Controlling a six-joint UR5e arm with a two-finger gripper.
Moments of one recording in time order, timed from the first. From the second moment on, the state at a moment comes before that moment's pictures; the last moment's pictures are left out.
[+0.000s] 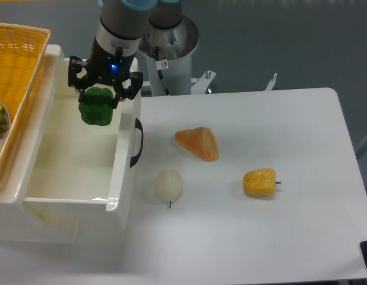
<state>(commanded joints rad) 2.28 -1.56 -1.55 -1.58 1.15 0.20</state>
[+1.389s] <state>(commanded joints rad) 2.25 -1.57 -1.56 -1.59 1.17 0.19</state>
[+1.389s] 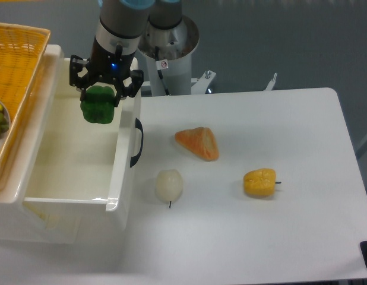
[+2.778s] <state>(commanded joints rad) 2.19 -1.64 -1.56 -1.59 1.17 0.20</state>
